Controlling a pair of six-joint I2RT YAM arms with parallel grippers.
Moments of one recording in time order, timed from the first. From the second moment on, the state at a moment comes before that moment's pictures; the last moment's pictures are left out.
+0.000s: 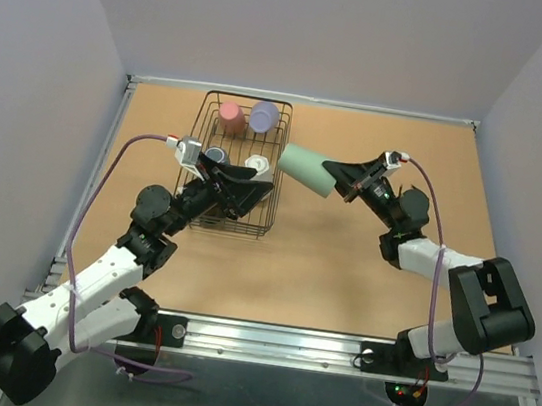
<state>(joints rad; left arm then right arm) -0.54 0.79 0.50 0.58 0.27 -0.71 0.34 1.48 0.58 1.15 -0.47 1.68</state>
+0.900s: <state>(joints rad) -0.57 1.04 0.48 0.92 0.32 -0.82 0.38 1.33 0.58 1.27 -0.50 1.78</state>
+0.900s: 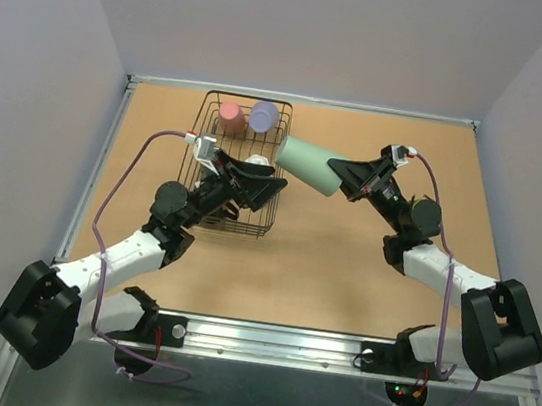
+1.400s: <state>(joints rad) -0.65 1.19 0.57 1.05 0.28 -0.82 0.39 1.29 0.58 1.27 -0.50 1.81</state>
